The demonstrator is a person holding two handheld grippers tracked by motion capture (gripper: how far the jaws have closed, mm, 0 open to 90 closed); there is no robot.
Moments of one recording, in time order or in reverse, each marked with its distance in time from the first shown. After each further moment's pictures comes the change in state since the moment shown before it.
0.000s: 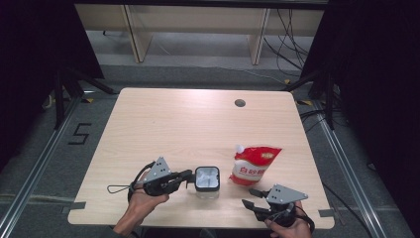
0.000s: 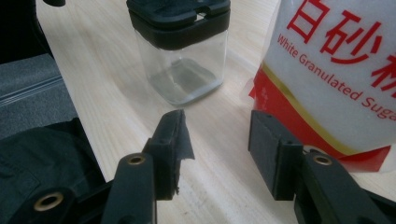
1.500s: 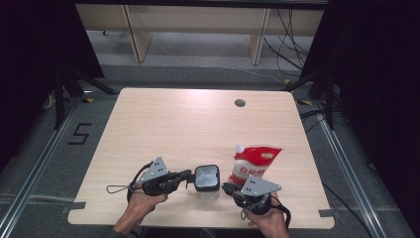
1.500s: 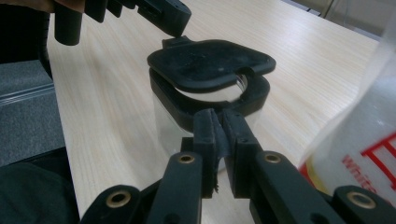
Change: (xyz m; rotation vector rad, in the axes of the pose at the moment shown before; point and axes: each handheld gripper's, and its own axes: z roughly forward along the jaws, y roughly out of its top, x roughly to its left) left arm 0.005 -0.005 0.000 -0.038 -0.027 -0.027; right arm 0.018 0.040 0.047 -0.071 0.018 -0.103
